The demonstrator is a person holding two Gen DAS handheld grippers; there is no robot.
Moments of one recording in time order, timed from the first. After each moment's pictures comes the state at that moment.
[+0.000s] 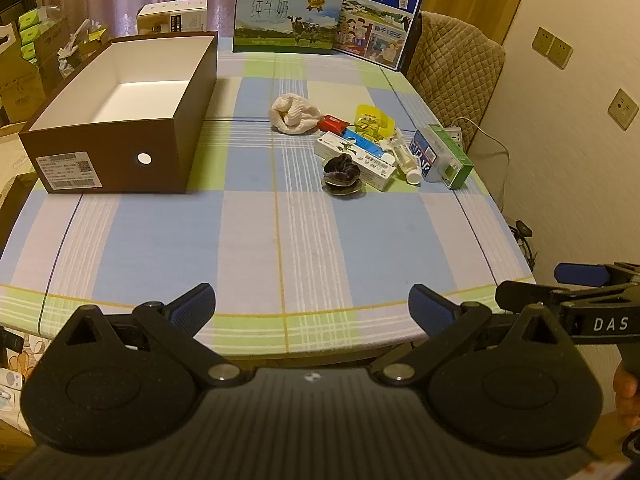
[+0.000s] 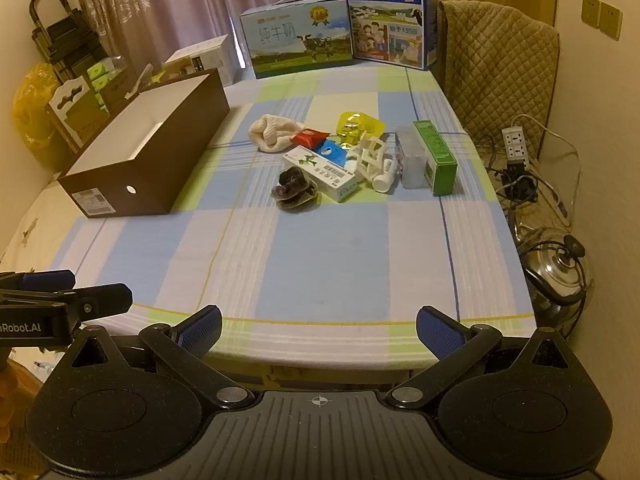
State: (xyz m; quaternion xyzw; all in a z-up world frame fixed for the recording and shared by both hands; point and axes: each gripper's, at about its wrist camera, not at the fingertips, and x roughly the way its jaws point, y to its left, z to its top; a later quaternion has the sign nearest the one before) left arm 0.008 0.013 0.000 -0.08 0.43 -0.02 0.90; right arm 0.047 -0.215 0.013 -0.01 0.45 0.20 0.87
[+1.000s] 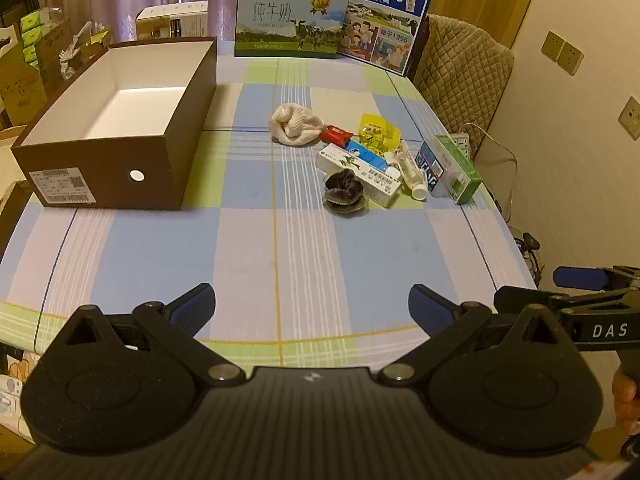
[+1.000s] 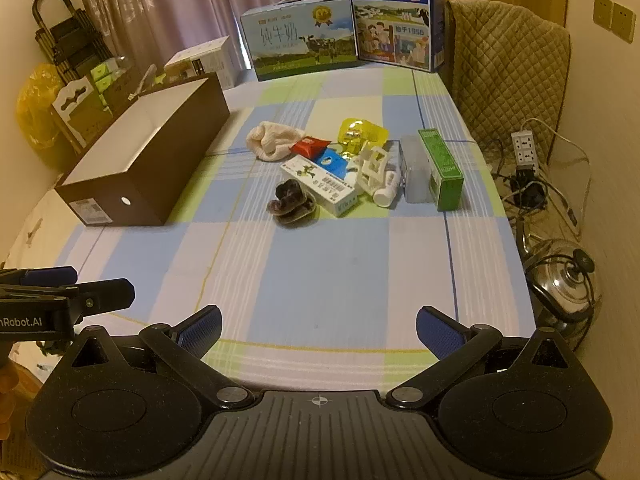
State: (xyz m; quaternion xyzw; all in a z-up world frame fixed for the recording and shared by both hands) left arm 0.038 0.005 0.004 -0.08 0.43 -0.01 0.90; right arm 0.083 -0.220 0.012 -0.01 0.45 0.21 0.87
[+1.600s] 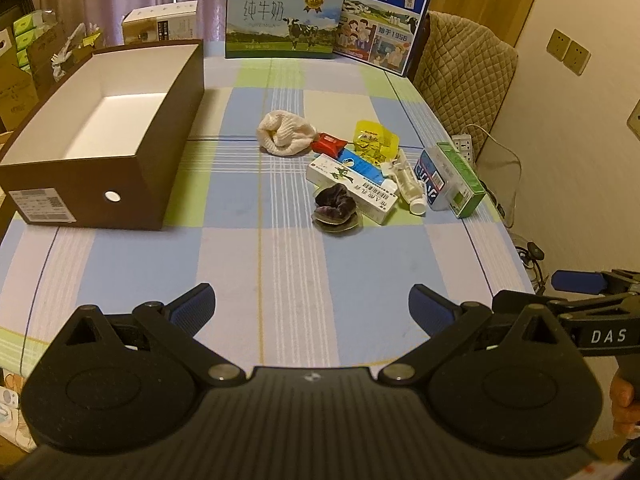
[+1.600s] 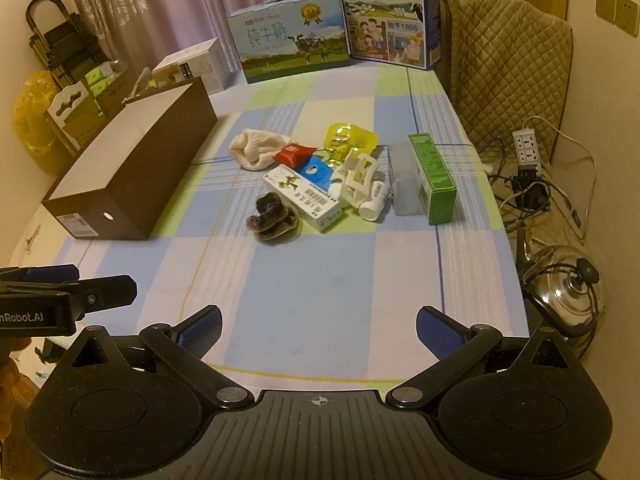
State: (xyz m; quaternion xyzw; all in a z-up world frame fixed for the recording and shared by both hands) left arm 0.080 -0.010 -0.002 -0.07 0.44 -0.01 0.90; right arm 0.126 -0.236 0.002 0.00 0.46 0.22 0.86
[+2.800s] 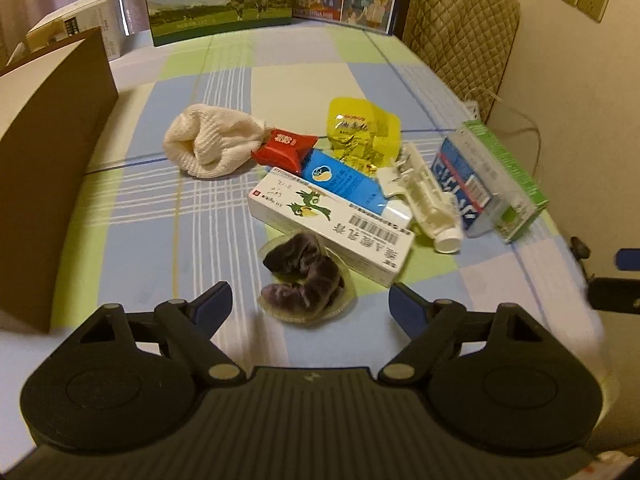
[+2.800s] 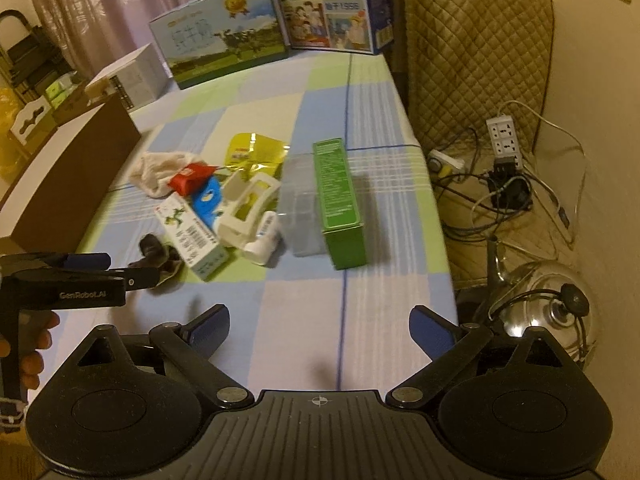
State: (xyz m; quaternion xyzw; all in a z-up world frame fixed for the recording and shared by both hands) left arm 0.242 -0.056 -0.104 -0.01 0.47 -0.04 0.88; right arm 0.245 -0.307 -0.045 0.01 0.47 0.19 0.86
